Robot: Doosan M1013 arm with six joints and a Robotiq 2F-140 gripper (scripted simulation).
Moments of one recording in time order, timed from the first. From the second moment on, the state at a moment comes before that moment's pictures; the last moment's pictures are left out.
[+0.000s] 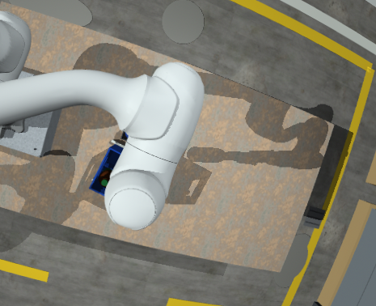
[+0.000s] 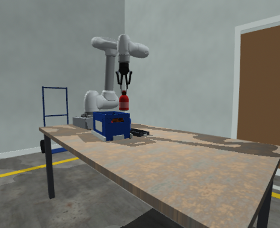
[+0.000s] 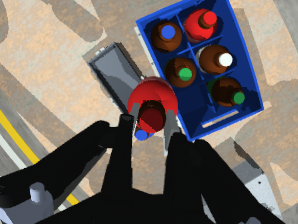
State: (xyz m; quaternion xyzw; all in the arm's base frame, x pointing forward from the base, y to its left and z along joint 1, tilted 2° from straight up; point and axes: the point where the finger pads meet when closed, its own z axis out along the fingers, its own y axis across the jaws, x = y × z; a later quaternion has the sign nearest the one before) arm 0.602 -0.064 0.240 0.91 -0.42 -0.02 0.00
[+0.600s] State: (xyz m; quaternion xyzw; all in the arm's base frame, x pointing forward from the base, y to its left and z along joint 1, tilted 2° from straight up) arm 0.568 -0.082 0.240 0.91 -0.42 -0.02 0.00
